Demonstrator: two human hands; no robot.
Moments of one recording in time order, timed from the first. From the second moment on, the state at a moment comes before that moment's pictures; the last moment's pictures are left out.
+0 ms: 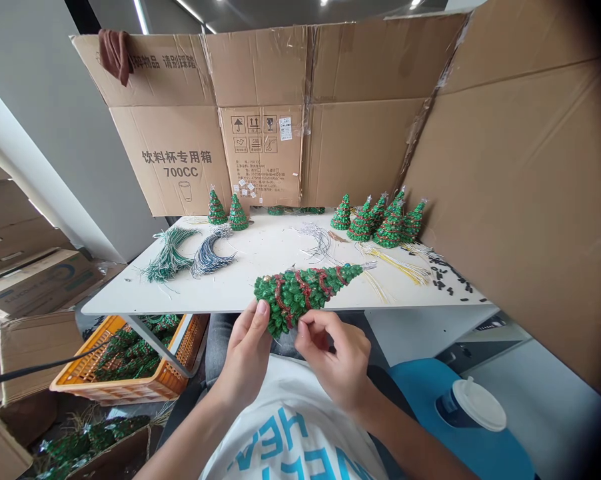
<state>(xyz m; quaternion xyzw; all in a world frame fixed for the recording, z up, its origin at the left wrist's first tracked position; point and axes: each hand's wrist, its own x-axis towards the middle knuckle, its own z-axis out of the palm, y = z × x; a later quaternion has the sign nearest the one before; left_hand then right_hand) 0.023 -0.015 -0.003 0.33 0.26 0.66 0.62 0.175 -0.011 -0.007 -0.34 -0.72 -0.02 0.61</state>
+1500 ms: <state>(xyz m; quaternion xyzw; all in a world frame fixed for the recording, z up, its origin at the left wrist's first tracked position) 0.022 -0.015 0.000 0.32 0.27 0.66 0.62 0.177 -0.009 -0.010 -0.34 -0.73 -0.01 0.59</state>
